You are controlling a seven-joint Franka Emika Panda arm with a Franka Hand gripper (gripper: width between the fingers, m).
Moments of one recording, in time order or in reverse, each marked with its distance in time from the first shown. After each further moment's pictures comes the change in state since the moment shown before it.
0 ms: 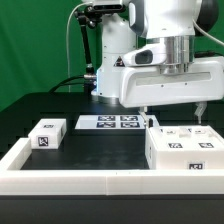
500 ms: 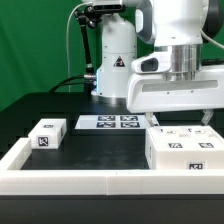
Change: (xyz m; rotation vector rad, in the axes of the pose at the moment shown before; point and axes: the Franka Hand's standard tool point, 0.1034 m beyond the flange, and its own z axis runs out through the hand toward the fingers) arm -0.006 -0.013 0.016 -0.011 -0.011 0.100
